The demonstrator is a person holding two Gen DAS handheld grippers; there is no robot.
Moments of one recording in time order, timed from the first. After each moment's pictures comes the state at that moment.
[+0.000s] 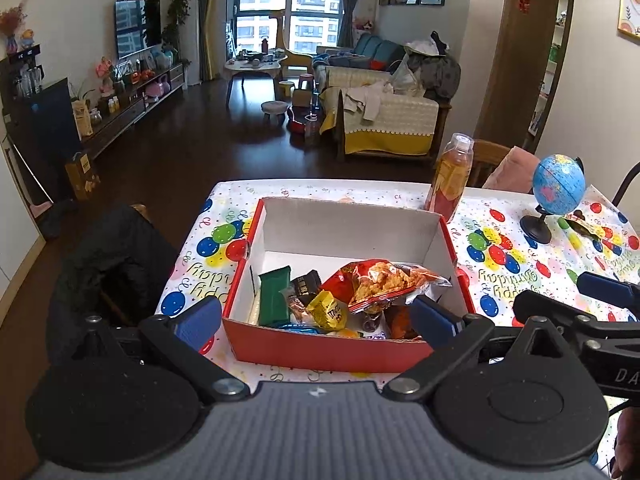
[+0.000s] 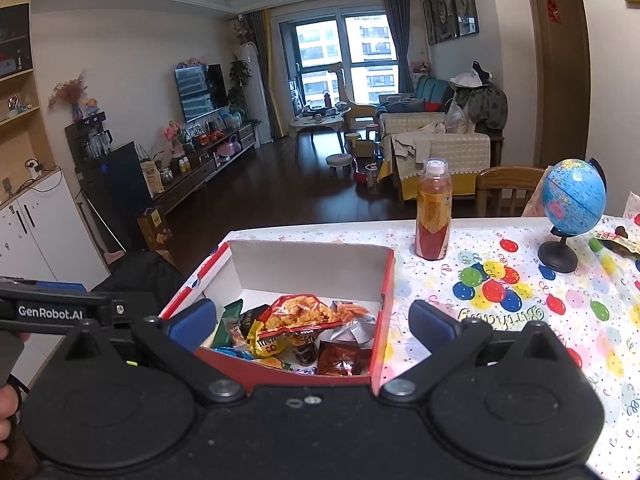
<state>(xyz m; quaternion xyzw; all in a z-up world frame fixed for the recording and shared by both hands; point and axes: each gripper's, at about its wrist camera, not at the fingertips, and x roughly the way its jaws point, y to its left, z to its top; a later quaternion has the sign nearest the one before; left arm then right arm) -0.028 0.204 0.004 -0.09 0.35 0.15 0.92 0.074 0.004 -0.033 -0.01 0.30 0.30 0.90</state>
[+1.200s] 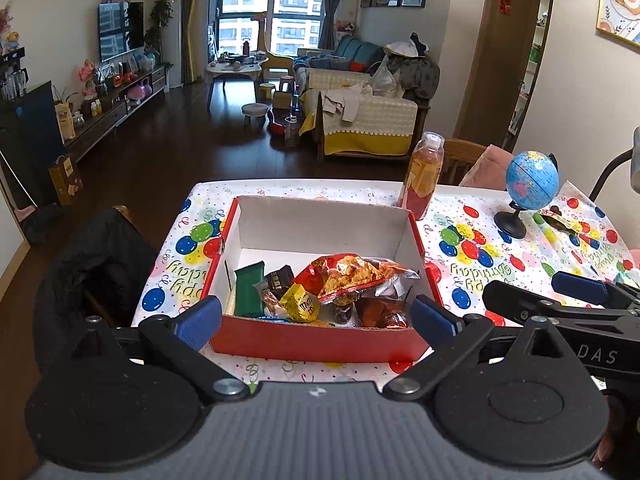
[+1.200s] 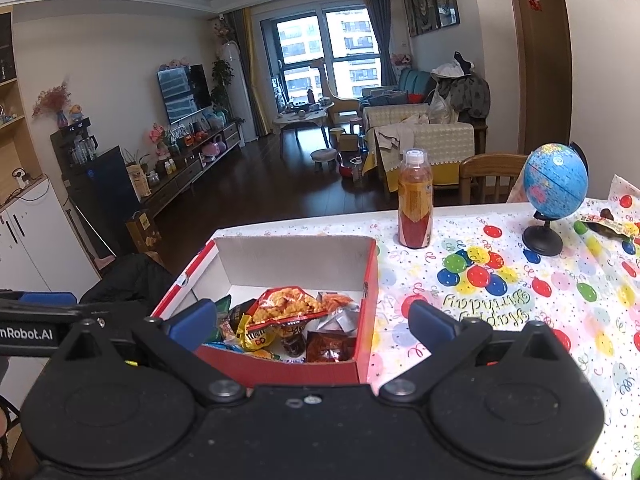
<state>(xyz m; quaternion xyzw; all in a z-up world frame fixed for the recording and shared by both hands) -0.041 0.184 0.009 -0.10 0.34 0.12 0.93 0.071 -0.009 -0.035 0.01 0.31 0.28 0.91</state>
